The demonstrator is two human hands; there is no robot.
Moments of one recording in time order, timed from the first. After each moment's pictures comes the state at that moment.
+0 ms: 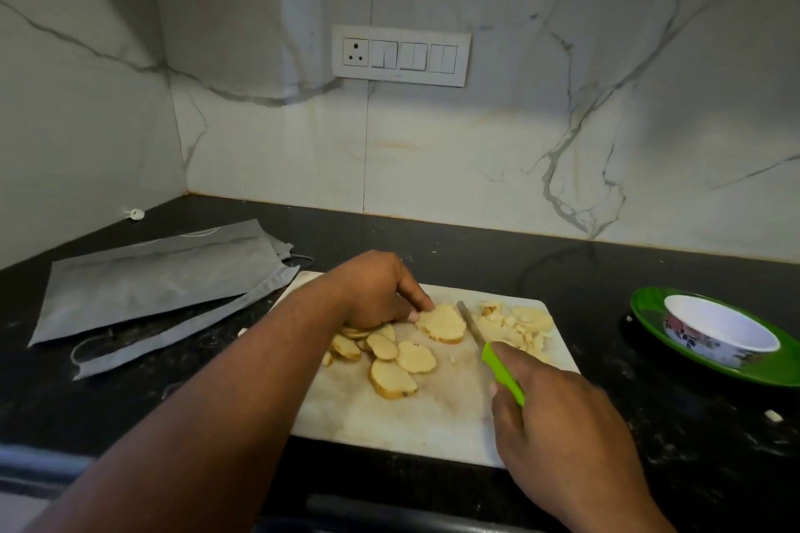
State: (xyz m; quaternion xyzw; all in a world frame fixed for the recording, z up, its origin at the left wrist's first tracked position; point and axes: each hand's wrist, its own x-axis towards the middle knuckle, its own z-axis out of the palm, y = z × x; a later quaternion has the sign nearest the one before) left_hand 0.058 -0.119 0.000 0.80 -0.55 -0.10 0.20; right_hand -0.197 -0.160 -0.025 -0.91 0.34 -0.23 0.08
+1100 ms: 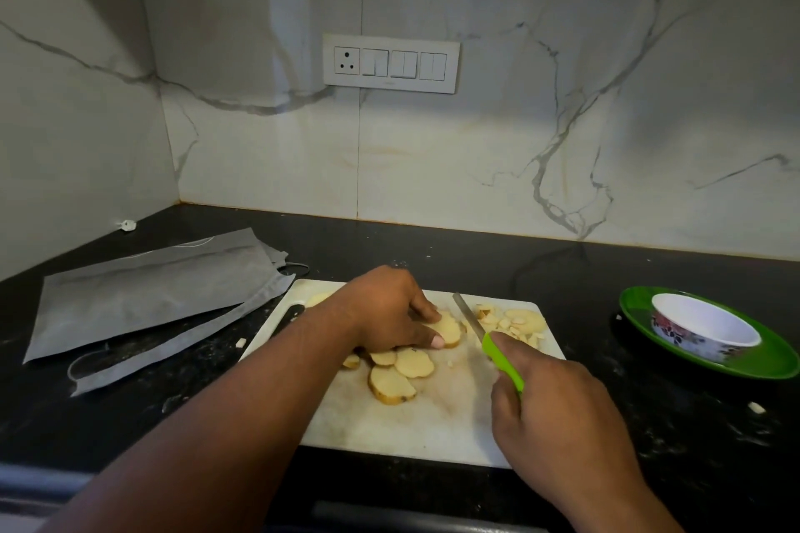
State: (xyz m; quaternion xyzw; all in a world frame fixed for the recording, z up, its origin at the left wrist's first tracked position) left_hand 0.032 -0.118 0.002 0.80 -0.58 -0.09 0.16; right_hand -0.194 -0.159 -0.014 -0.90 0.34 -0.26 0.08
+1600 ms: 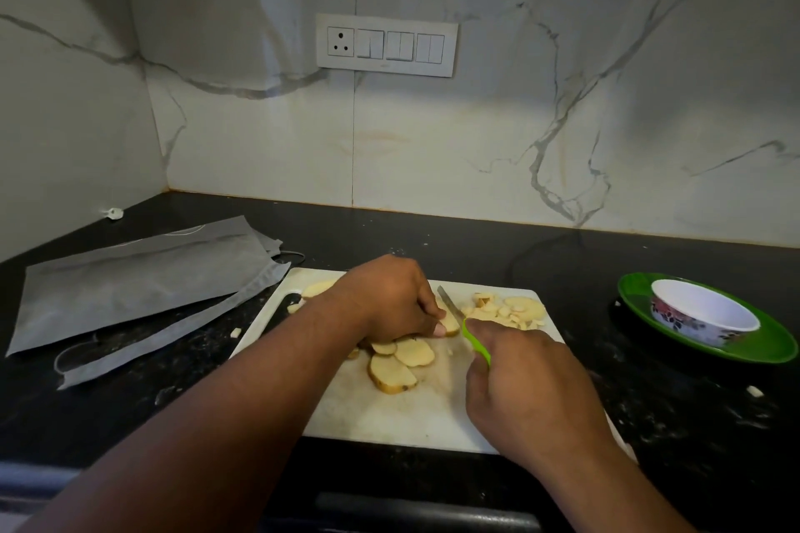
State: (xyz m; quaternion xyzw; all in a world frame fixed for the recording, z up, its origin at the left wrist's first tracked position) left_hand 0.025 -0.124 0.002 0.80 -0.58 -0.08 0.16; right_hand -0.170 -0.156 -0.012 -0.92 0.32 -0.21 0.03
